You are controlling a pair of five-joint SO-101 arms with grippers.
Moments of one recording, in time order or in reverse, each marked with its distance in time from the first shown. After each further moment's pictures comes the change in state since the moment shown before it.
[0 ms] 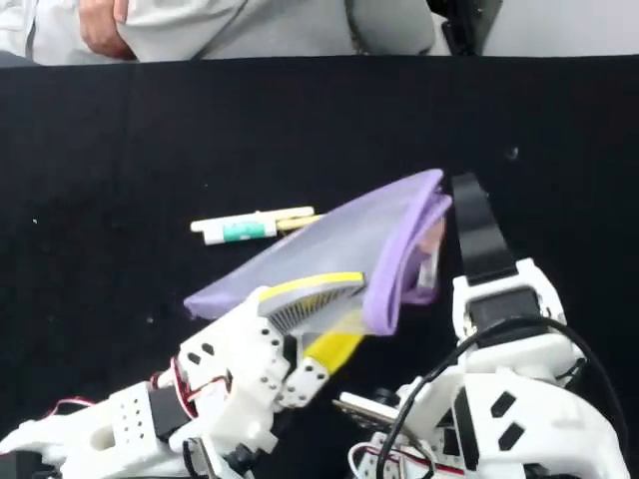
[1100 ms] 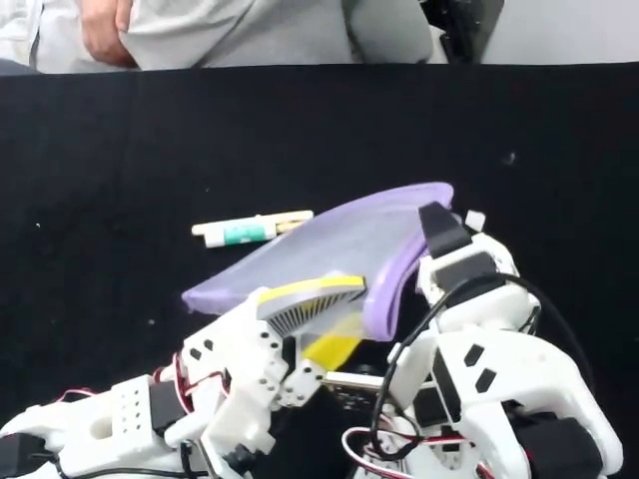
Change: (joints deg) left arm 5.6 -0.3 0.3 -0.1 -9.2; right arm -8.9 0.0 11.6 -4.5 -4.9
